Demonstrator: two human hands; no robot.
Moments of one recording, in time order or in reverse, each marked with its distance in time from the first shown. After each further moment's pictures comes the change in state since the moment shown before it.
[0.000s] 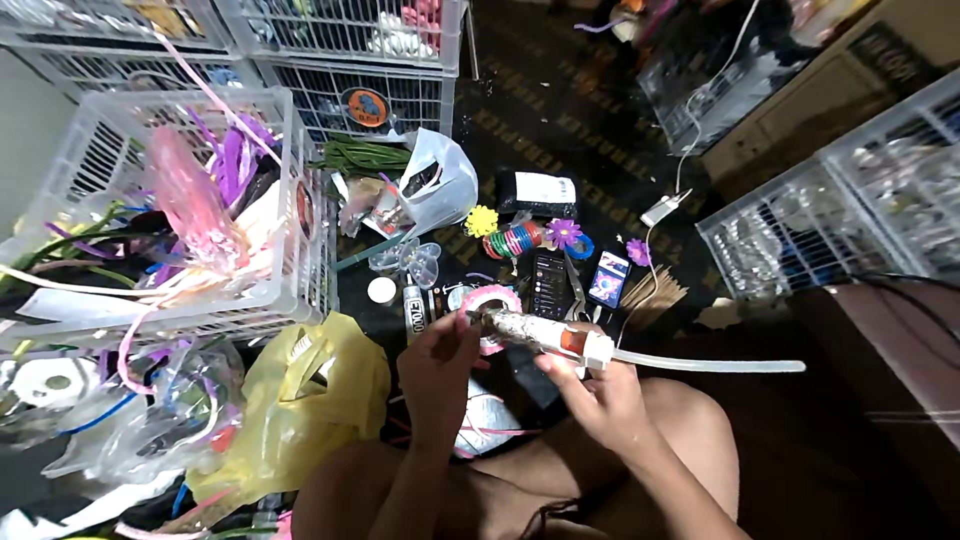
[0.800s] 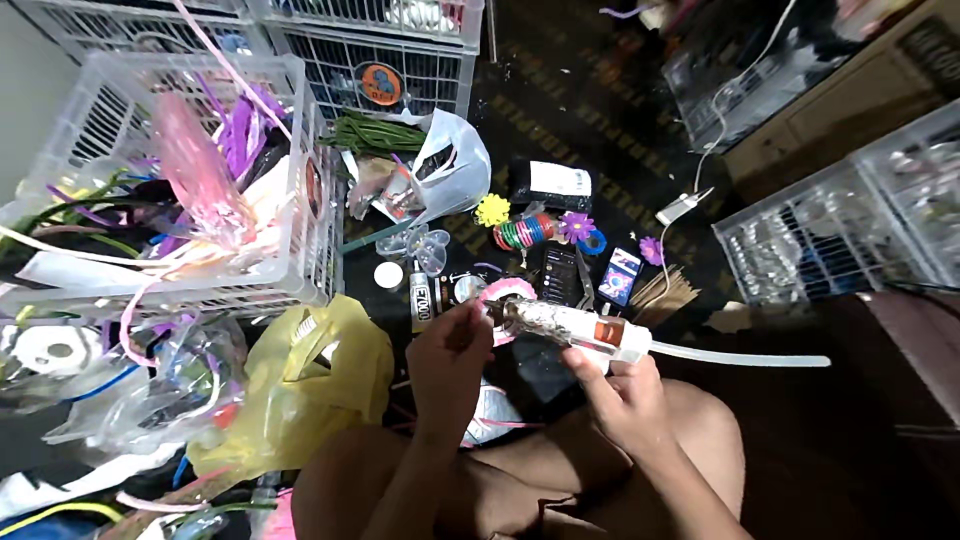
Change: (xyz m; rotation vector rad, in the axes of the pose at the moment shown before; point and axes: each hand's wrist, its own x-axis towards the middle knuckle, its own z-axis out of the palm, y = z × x) left_hand -0.003 0.000 -0.004 0.113 -0.029 0.065; right_hand -0.006 -0.002 -0.002 0.080 0.002 0.100
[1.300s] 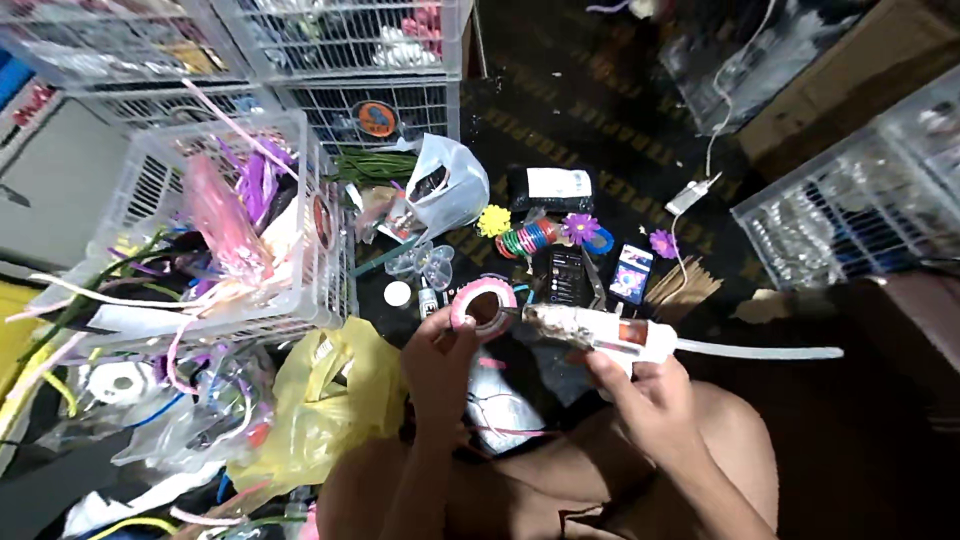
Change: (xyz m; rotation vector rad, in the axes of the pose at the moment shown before) left_hand 0.016 0.001 0.002 0.028 0.053 -0.098; right_hand 0.001 -0.004 -0.017 0.145 0.082 0.103
